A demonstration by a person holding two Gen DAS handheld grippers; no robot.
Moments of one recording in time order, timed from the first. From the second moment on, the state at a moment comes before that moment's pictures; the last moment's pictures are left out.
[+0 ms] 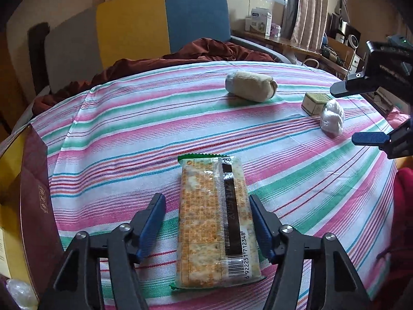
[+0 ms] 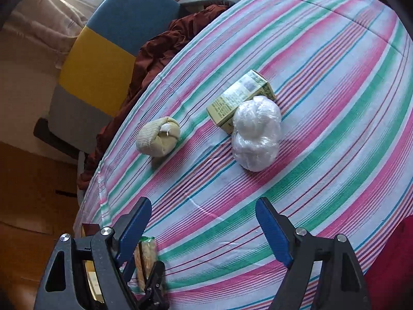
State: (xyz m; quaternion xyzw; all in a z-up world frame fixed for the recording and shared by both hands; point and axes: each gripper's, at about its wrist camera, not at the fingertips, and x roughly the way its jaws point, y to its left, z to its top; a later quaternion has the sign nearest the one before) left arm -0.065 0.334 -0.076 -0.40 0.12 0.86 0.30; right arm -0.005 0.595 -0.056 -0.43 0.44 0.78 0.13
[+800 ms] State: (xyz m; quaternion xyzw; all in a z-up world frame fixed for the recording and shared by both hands) left arm -0.066 0.327 -0.081 -0.39 0.10 0.86 0.31; right arm -0.198 0.526 -0.076 -0.57 0.02 0.82 0.07
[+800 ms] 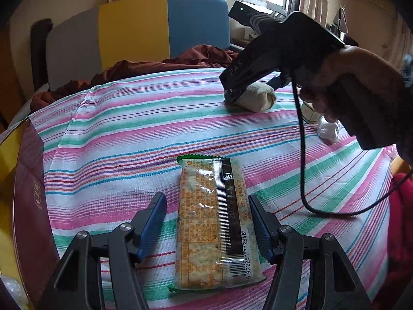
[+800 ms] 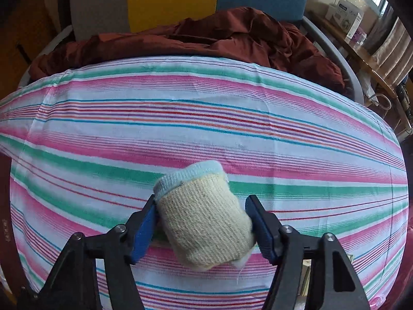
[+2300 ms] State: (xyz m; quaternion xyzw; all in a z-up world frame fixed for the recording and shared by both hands) left arm -0.026 0.306 -0.065 -0.39 0.13 0.88 0.26; right arm -0.070 0.503 -0.065 -0.56 0.09 0.82 0.04
